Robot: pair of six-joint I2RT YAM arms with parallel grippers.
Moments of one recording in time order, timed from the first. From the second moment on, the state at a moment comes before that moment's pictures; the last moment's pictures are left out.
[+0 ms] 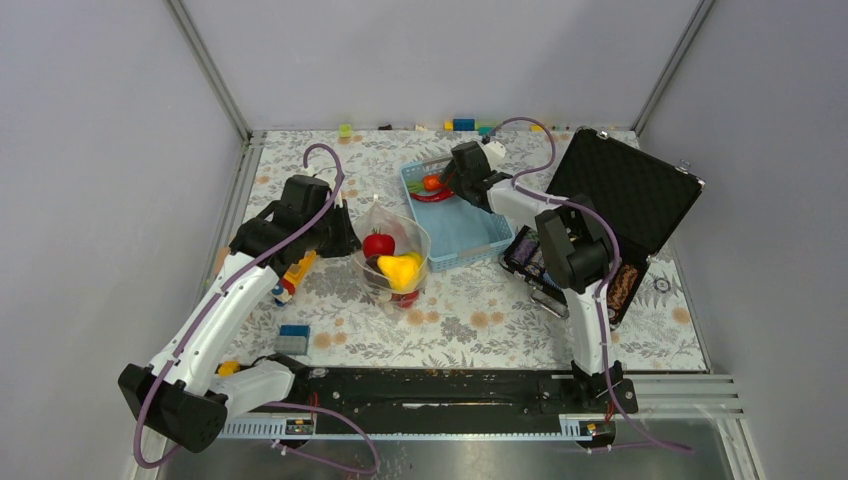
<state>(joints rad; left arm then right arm) -0.41 1.10 1.15 -0.86 0.10 -0.47 0.50 2.17 1.58 -0.09 0.30 0.93</state>
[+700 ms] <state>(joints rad) -0.40 1.10 1.15 -0.86 0.10 -0.47 0.48 2.29 1.75 -0.27 0.24 1.04</state>
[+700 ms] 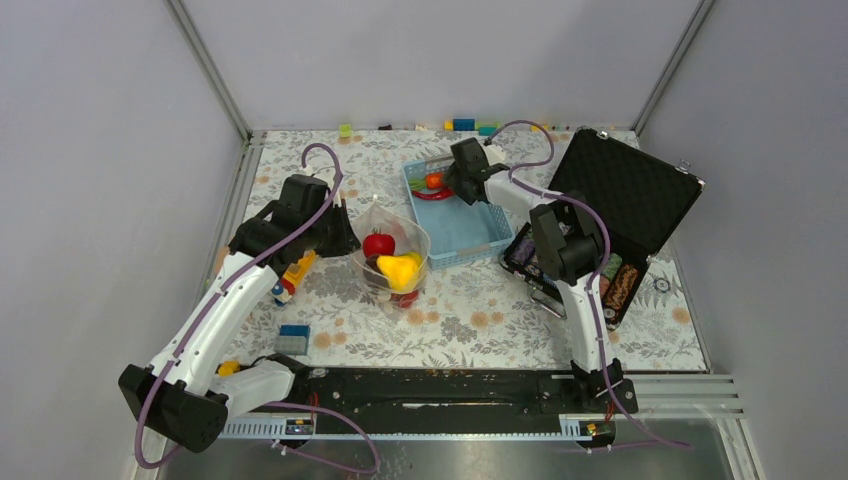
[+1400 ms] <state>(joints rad) -0.40 1.08 1.15 -0.86 0.10 -0.47 0.47 2.28 1.76 -0.44 0.33 1.02</state>
